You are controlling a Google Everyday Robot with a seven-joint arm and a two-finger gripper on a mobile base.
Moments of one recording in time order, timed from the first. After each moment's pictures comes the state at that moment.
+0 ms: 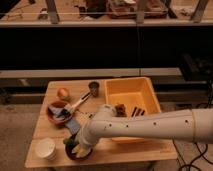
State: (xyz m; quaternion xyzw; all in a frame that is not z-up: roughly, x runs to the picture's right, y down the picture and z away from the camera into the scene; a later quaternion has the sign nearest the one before) arm -0.127 0.265 0.686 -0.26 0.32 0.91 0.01
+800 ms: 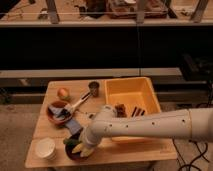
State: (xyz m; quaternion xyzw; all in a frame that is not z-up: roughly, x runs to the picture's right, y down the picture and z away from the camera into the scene) arm -0.119 0.272 0.713 -0.25 0.32 0.91 0.02
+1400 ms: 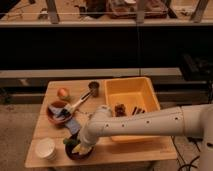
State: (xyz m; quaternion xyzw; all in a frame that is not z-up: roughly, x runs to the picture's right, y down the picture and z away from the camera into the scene) arm -0.128 0.270 0.727 -0.25 0.31 0.92 0.03
